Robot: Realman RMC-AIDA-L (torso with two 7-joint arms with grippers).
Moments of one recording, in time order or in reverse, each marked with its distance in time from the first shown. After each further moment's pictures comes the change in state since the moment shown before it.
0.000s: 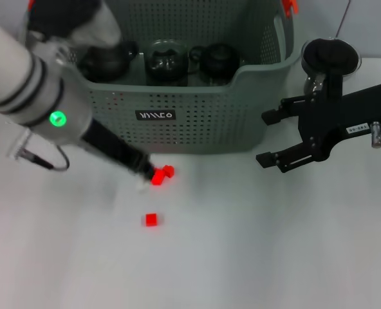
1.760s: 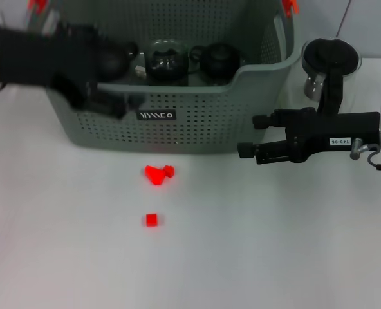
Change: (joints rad) left arm 0.130 0.015 -0.418 0.218 -0.440 0.048 1.007; right arm -0.064 0.072 0.179 0.169 0.081 0.085 0.038
